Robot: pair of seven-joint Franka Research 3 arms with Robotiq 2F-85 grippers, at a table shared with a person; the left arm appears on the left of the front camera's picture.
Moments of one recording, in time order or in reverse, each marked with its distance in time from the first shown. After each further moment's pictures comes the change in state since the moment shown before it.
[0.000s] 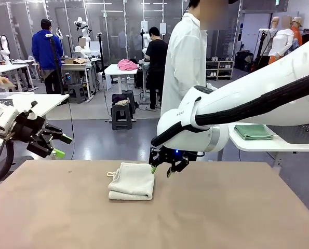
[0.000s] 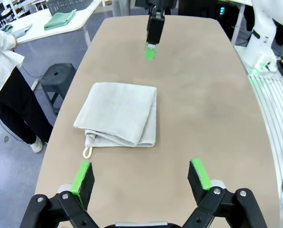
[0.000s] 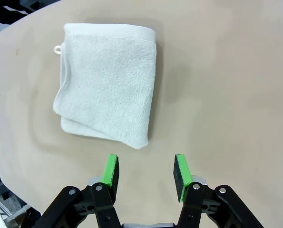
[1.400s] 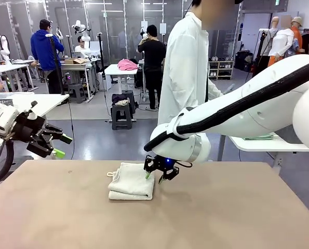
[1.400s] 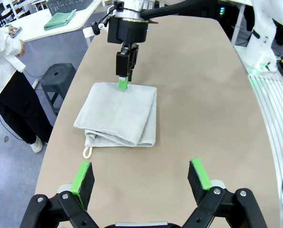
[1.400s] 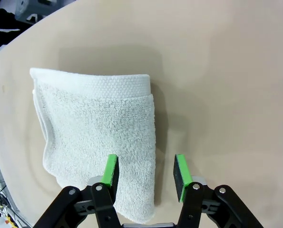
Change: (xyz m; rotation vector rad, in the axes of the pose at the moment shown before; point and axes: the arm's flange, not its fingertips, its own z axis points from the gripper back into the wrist) left arm 0.000 0.000 0.000 0.000 0.000 0.000; right arm 0.053 -0.011 -0.093 0.062 0.031 -0.125
